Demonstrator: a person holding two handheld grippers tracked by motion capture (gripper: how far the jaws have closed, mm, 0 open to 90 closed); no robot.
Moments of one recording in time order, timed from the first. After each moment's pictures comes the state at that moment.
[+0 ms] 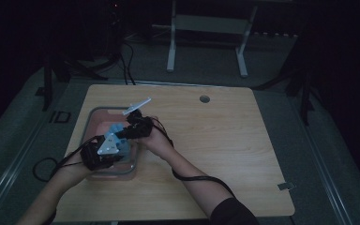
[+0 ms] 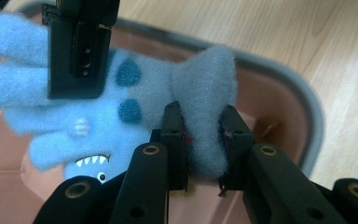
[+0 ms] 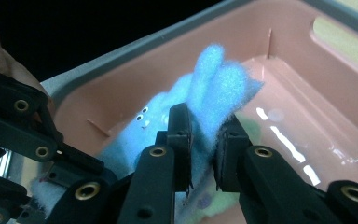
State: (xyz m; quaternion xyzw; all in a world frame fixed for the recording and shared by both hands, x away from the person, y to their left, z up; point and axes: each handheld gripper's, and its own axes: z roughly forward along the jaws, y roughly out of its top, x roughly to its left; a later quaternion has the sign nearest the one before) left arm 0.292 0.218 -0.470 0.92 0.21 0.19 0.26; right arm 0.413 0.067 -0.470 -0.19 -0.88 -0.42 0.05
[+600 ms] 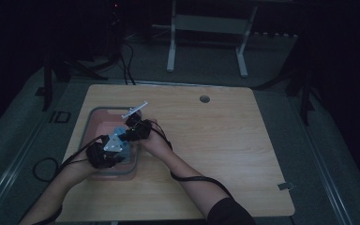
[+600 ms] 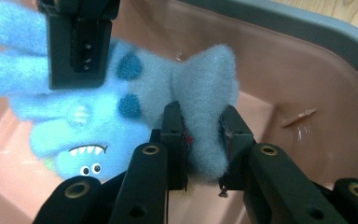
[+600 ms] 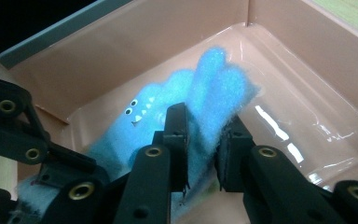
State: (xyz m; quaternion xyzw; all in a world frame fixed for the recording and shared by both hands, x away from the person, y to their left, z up) left arm 0.313 0.216 -0.495 0.93 0.23 0.15 0.24; right arm 0.422 0.075 -0.497 -0.22 -0.90 -0.38 0.03
